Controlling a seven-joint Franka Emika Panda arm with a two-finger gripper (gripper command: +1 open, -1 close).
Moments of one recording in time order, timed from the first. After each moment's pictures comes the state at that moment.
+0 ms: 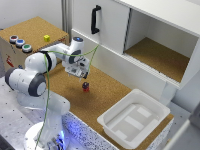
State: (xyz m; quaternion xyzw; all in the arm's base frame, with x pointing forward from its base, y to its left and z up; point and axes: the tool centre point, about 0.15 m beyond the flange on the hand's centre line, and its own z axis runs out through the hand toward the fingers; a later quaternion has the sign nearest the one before) arm 0.300 0.096 0.267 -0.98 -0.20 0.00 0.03
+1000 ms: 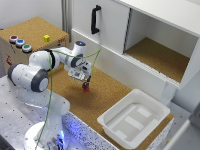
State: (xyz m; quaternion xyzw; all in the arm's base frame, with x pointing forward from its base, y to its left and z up) arm 0.308 0.071 0.251 -0.98 -0.18 0.01 0.04
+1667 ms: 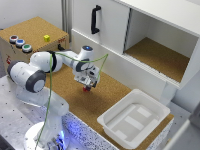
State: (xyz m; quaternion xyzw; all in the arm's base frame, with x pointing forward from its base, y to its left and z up) arm 0.333 -0.046 0.251 -1.00 -0.08 -0.03 -0.01
